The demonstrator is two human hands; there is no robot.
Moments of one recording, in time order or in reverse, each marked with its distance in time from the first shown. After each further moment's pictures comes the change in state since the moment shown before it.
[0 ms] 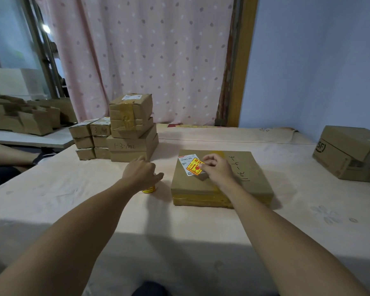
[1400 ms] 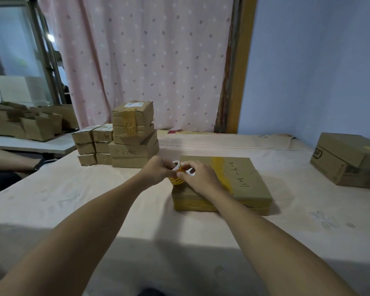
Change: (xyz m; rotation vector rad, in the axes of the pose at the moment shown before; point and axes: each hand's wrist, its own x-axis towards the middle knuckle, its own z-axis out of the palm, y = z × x) left_hand 0.008 0.032 -0.034 -1.038 -0.149 -0.057; right_hand -0.023 -0.031 0.028 -0.476 -0.115 -0.307
